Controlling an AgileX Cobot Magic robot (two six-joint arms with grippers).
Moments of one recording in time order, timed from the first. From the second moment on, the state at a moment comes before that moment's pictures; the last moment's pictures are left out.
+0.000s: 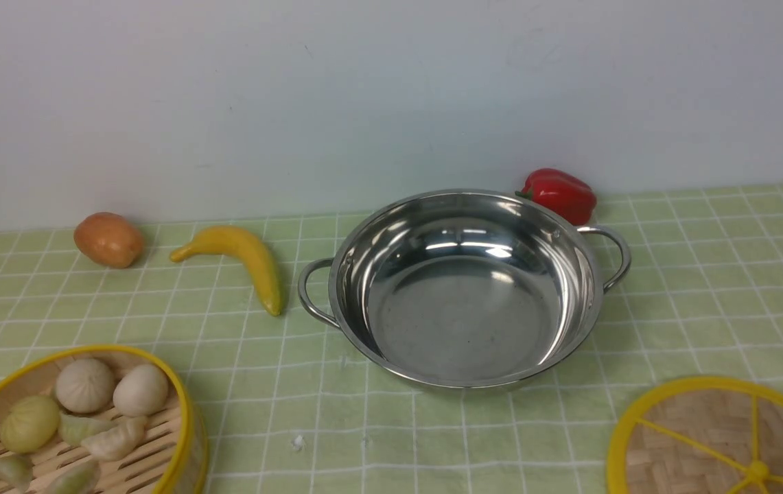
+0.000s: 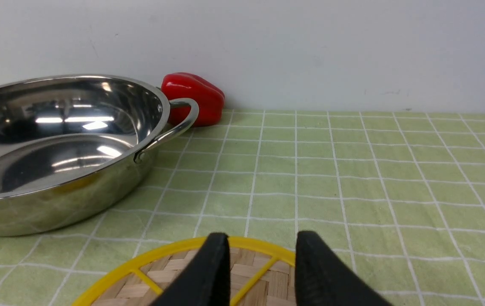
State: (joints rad) right arm 0.08 0.00 0.01 -0.03 0.34 0.15; left arm 0.09 0.00 0.01 0.15 0.34 -0.05
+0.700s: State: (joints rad) right arm 0.08 0.00 0.01 -0.03 0.34 0.15; left arm 0.09 0.00 0.01 -0.20 0.10 -0.12
